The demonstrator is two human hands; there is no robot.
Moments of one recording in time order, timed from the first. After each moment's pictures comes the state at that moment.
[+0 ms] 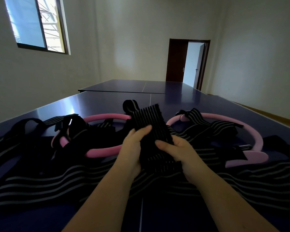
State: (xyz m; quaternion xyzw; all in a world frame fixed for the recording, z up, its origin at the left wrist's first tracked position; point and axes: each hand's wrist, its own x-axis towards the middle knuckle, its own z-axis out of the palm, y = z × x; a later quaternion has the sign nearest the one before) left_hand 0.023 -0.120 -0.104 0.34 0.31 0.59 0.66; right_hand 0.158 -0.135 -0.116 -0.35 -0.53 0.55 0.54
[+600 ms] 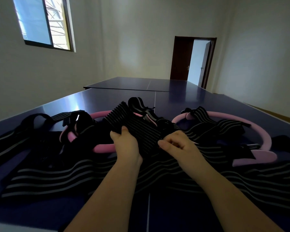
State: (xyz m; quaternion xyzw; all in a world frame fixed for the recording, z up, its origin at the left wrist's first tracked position) left_hand 0.010 -0.100 -0.111 0.18 0.38 0.73 0.53; right_hand 0.157 -0.133 -0.125 -0.44 -0.71 0.27 0.48
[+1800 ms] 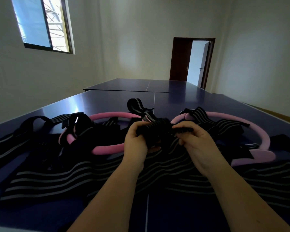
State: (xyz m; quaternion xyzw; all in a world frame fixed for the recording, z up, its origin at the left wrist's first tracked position) left_hand 0.023 -0.107 -0.118 0.41 0.39 0.65 0.51; right_hand 0.179 -0.128 -0.110 -0.31 -0.57 0.42 0.63
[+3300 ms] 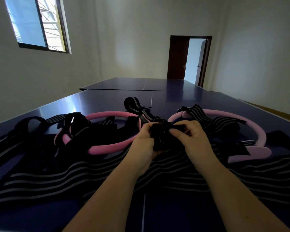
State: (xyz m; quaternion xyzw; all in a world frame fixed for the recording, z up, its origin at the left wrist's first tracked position) left_hand 0.033 -0.111 -0.120 0.48 0.30 0.54 0.62; right_hand 0.180 -0.117 -0.117 -0.46 -0.60 0.22 0.61
